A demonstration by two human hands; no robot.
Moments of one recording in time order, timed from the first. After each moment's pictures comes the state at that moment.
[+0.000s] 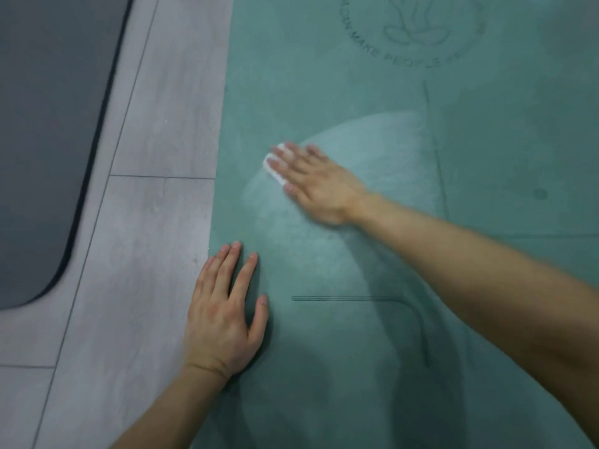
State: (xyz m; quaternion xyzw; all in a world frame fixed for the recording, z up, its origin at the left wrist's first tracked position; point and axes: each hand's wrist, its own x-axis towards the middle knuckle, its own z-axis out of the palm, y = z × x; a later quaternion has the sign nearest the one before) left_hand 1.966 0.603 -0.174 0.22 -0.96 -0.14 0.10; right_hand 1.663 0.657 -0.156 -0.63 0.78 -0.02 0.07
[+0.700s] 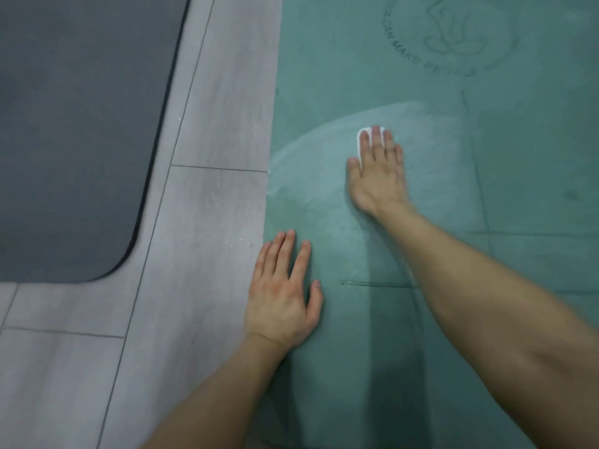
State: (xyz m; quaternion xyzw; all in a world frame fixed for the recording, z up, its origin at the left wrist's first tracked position) left_hand 1.967 0.606 -0.168 0.21 -0.97 -0.14 0.07; right_hand 1.689 0.650 -0.159 -0.30 0.95 -0.07 0.05
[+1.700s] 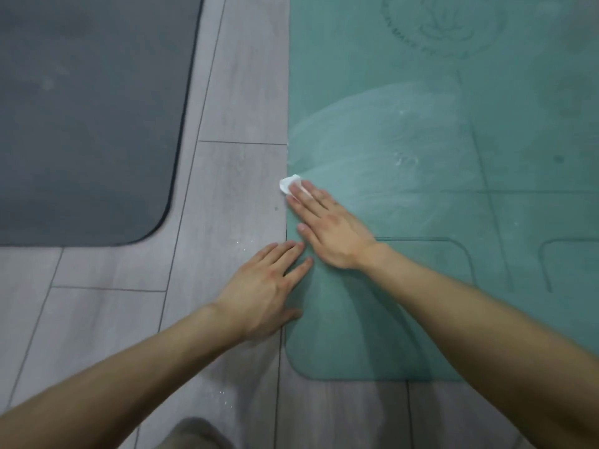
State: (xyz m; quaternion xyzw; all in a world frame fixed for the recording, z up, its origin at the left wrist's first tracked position) left_hand 2.049 0.554 -0.122 -0.04 -0.98 -0.07 -0.17; right_hand 1.860 0.669 -0.157 -0.60 0.80 -0.06 0.07
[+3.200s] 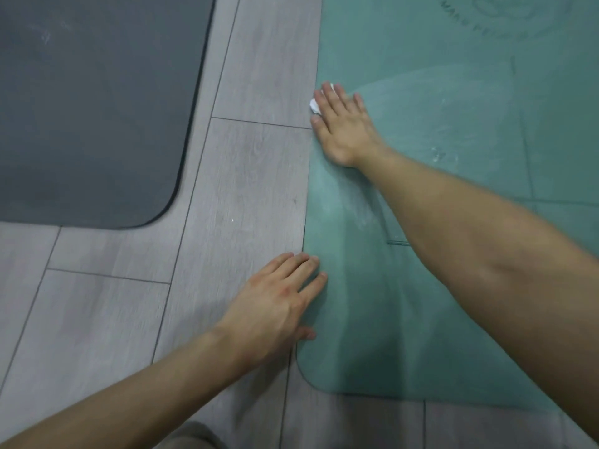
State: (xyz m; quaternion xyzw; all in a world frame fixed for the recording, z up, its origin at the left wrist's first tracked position) left_hand 2.068 0.564 -0.117 -0.03 -0.99 -0.08 -0.13; right_hand 1.741 0.547 -0.149 -0.44 0.89 -0.04 0.12
